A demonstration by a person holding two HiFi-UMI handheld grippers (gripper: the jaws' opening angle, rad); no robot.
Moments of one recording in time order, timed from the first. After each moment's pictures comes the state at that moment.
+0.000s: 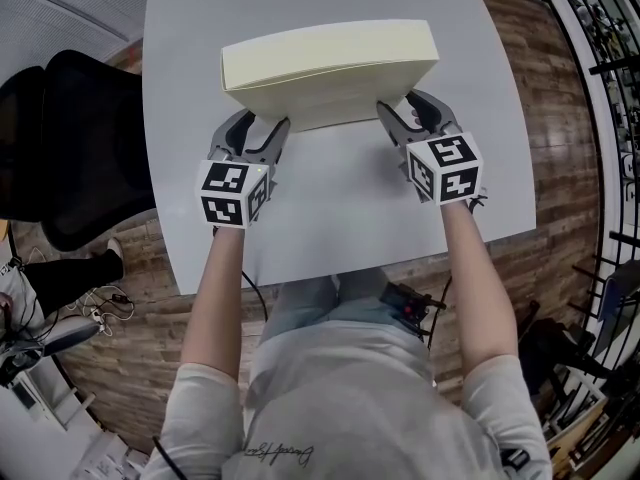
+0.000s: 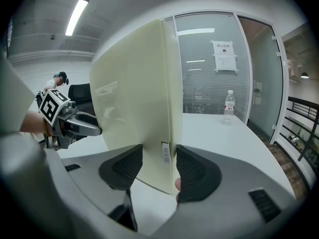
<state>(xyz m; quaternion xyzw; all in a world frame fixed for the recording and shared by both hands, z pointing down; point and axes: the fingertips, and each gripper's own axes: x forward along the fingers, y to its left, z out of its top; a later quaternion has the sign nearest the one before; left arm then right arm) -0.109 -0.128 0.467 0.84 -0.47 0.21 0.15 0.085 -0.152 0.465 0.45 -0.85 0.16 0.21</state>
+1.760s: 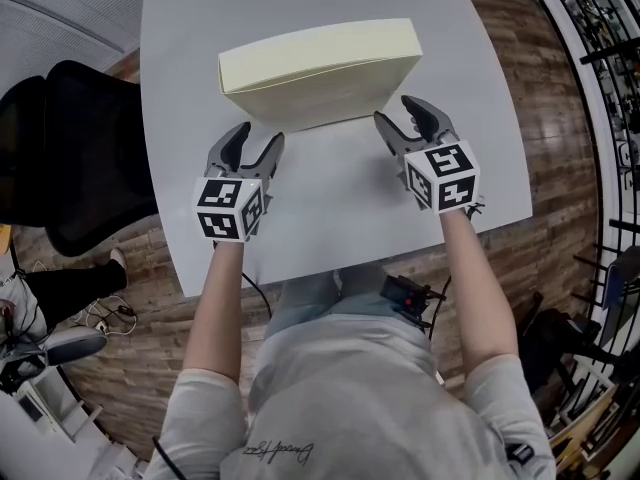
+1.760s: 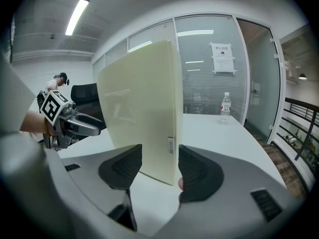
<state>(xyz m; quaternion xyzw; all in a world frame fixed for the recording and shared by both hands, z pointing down) -0.114 -0.103 0.463 0.84 -0.47 0.20 0.18 0.094 -0.125 0.453 0.46 -0.85 0.15 0.21</state>
